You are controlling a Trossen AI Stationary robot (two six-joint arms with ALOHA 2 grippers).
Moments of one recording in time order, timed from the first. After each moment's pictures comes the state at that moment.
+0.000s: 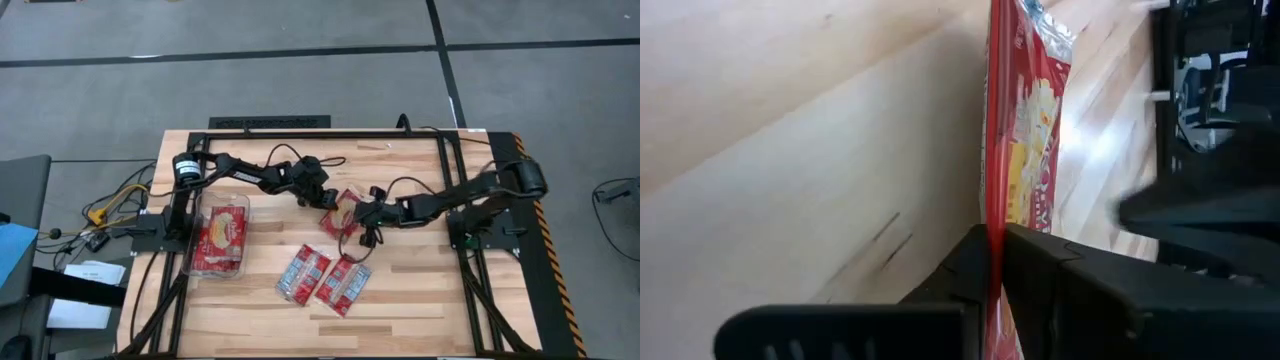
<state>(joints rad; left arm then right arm) 0.31 2.04 1.07 0.31 0.44 -1.07 0.05 1.52 0.66 0.01 0.31 0.13</state>
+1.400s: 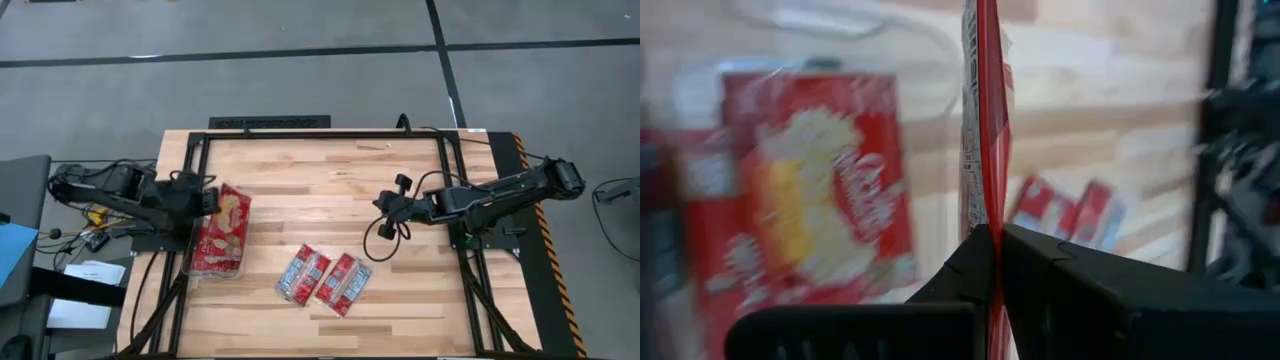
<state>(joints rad) -0.24 0.66 0.95 -1.16 -0.31 -1.71 0.12 1.15 0.66 -0.33 0.51 0.21</state>
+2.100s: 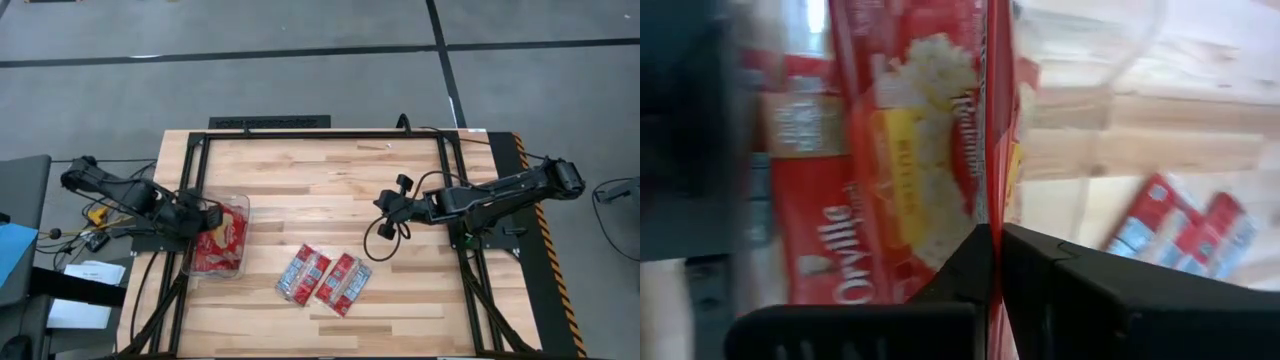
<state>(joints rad) -0.43 0.64 0.73 -1.20 -0.29 -2.02 0.12 1.15 0.66 -0.34 0.52 0.25</state>
